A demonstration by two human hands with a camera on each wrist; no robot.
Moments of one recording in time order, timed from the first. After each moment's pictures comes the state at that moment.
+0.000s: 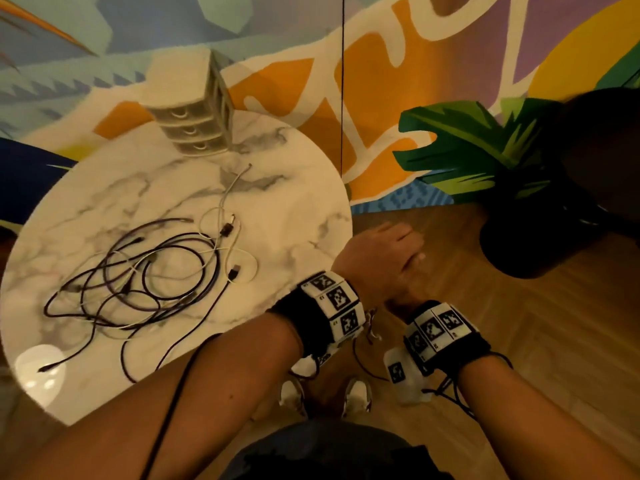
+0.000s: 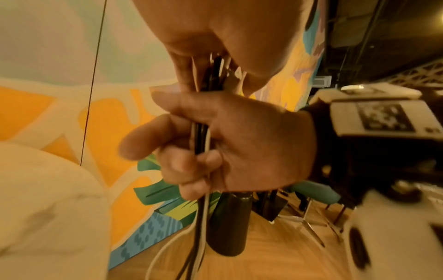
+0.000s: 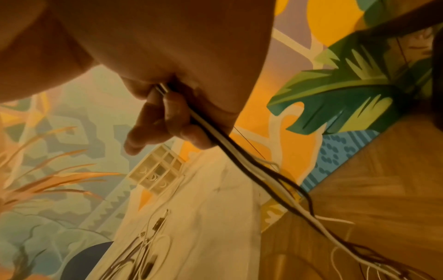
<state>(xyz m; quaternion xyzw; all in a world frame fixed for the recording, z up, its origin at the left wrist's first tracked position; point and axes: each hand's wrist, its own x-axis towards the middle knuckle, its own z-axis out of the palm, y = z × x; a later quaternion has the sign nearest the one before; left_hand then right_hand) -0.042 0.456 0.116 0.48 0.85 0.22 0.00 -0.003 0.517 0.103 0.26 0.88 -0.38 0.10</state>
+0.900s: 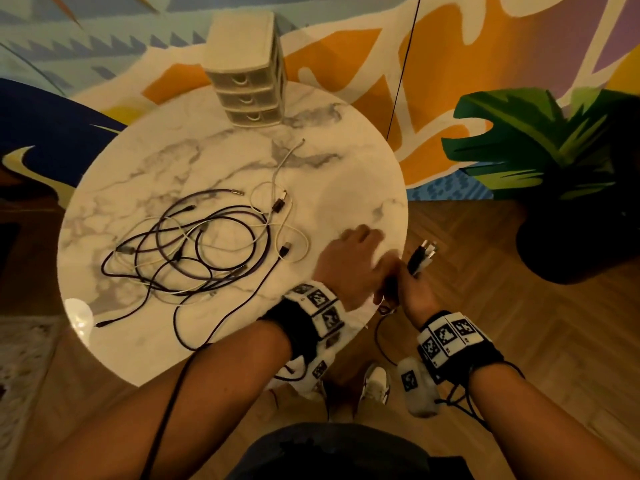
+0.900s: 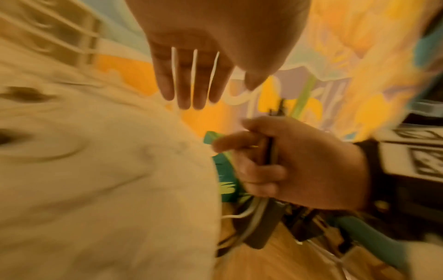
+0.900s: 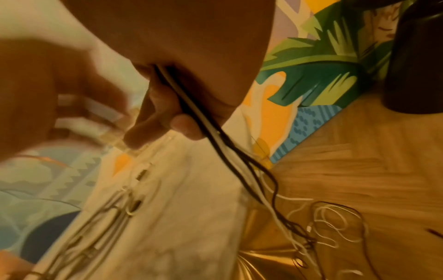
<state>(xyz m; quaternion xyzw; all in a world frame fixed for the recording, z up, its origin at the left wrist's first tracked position) -0.065 0.336 0.072 0.30 0.93 0.20 0.11 -0.005 0.448 0.046 0.32 0.64 -0.70 0.10</state>
